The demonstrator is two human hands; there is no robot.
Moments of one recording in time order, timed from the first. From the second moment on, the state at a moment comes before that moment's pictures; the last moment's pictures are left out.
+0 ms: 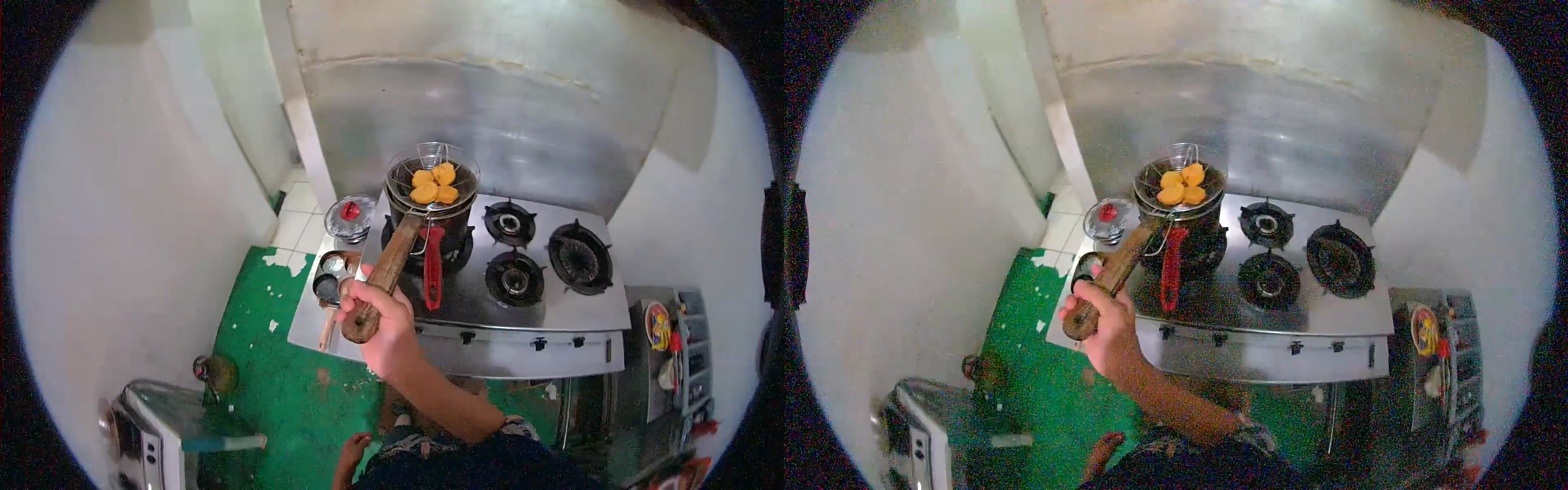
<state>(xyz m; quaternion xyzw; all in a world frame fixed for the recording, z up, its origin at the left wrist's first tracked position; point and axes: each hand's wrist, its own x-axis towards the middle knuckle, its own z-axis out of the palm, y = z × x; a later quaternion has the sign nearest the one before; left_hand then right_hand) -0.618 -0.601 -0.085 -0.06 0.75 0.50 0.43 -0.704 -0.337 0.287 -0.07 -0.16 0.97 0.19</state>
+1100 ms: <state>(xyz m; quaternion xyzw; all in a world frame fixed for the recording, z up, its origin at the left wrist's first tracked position) -0.272 -0.626 0.135 0.49 0.11 -0.09 0.86 -0.200 -0.784 0.246 -0.26 -0.09 0.61 0.74</state>
